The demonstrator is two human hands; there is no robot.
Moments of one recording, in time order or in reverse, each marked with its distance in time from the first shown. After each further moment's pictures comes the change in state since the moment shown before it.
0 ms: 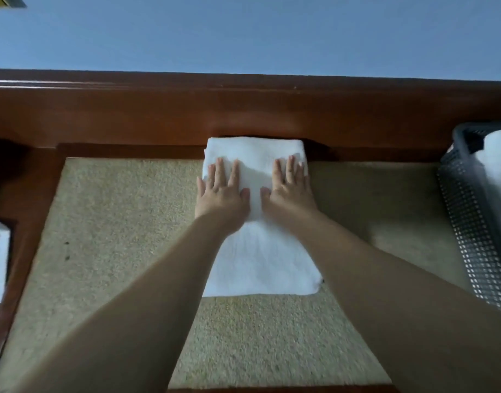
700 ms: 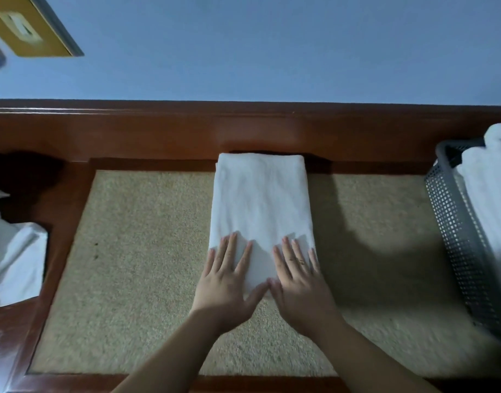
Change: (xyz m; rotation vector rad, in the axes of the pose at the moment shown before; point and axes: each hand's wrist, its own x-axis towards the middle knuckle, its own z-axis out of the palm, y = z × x) left_hand -0.157 -0.032 0.054 0.035 0.052 0.295; right_hand -0.167 0.045 0.074 -0.144 0.190 -0.367
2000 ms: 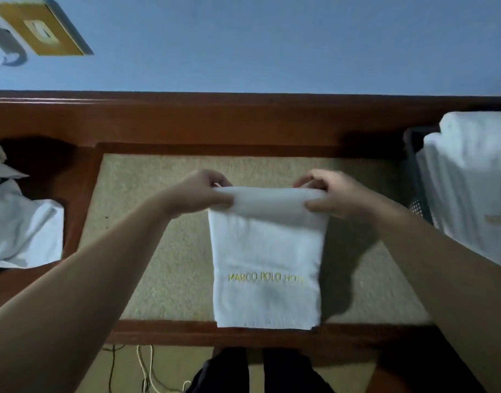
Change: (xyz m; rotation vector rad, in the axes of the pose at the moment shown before) left_hand 0.055 0.013 -0.192 -0.549 -0.235 -0.194; right_hand 0.046 0.080 -0.215 0.735 -0.308 0.212
